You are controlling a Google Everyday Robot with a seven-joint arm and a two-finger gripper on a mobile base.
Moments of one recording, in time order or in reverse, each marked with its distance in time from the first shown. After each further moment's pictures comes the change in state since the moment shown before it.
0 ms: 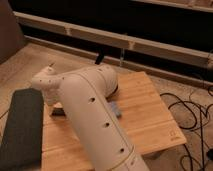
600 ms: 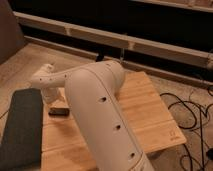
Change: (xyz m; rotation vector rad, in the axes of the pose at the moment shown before) arm 0.013 -0.009 -0.034 0.025 -0.075 0.051
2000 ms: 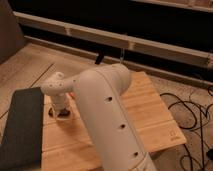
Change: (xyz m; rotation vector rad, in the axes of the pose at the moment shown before) arm 0.034 0.000 0.051 -0.052 0.101 0.166
